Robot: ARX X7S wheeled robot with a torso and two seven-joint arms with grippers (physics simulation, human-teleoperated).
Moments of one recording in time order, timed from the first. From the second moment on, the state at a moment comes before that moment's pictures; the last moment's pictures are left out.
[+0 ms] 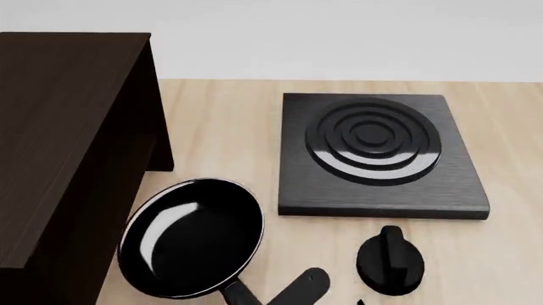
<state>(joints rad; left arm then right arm) 0.06 -0.52 -0.70 0.79 -0.54 -0.77 -0.45 0.55 0.62 -0.83 -0.45 0.70 0.87 0.31</state>
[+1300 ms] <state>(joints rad) 0.11 -0.51 -0.74 0.82 -0.57 -0.79 -0.47 0.63 0.35 -0.98 -0.14 0.63 0.65 0.04</state>
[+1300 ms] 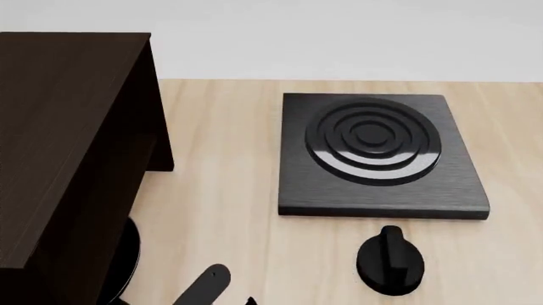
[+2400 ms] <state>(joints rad) 0.13 -0.49 -0.73 0.82 -0.57 -0.76 -0.47 0.65 0.44 -0.88 -0.32 0.70 0.73 0.08</state>
